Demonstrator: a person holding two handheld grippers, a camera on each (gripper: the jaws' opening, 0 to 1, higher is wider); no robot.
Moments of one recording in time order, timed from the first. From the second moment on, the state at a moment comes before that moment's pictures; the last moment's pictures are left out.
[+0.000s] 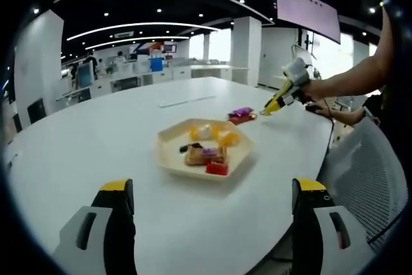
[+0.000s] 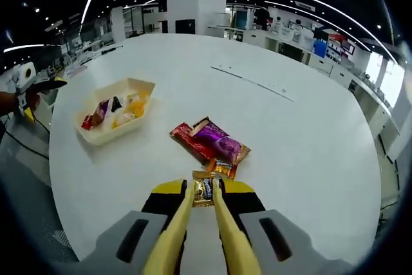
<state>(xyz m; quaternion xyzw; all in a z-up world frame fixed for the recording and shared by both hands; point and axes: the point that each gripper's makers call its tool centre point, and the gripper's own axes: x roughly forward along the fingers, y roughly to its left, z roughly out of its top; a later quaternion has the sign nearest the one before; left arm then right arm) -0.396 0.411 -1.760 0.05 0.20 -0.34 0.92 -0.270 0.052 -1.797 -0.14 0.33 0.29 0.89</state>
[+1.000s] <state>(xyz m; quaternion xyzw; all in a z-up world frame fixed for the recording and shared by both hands) -0.396 0.412 -1.758 0.05 0.20 -0.34 0.92 -0.272 0.084 -1.768 -0.18 0.31 0.32 0.88</state>
